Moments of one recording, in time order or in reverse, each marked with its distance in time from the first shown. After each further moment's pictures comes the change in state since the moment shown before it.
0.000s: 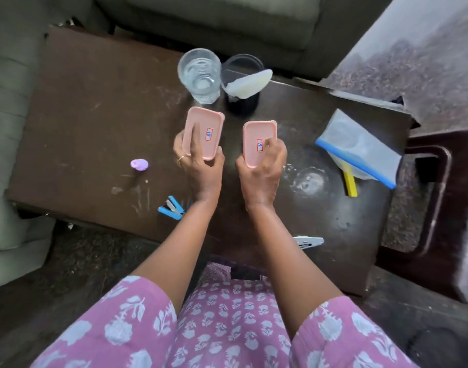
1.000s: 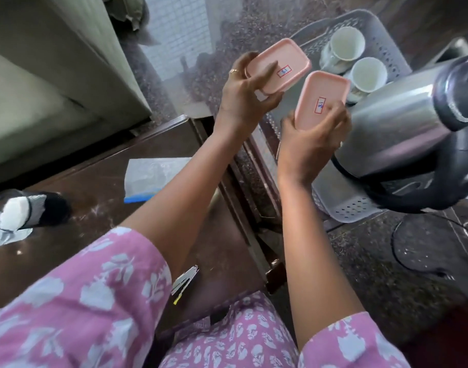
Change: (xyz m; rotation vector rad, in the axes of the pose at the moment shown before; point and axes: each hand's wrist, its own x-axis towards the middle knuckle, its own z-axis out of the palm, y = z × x) left_hand -0.157 0.396 0.258 -0.196 -0.958 0.748; right_hand 0.144 0.188 -0.367 -0.160 0.900 0.487
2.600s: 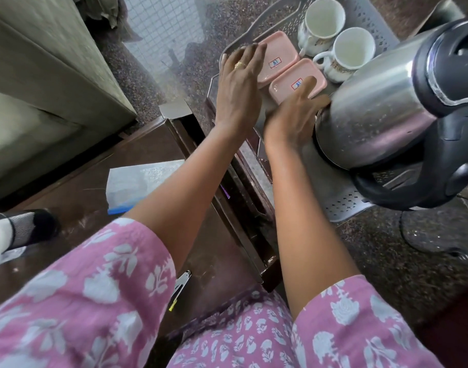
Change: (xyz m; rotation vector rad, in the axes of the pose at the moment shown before) left_hand 0.023 0.015 0.055 0.331 -0.084 -0.047; right_hand 0.046 0.023 0.035 -0.173 -0.299 0.198
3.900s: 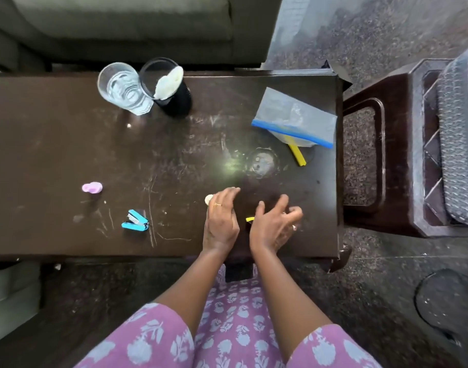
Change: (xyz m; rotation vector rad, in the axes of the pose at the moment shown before) left_hand -0.424 -0.227 -0.036 -0.181 0.258 -0.517; right_hand -0.388 0.106 0.086 -0.414 -0.361 -0.211
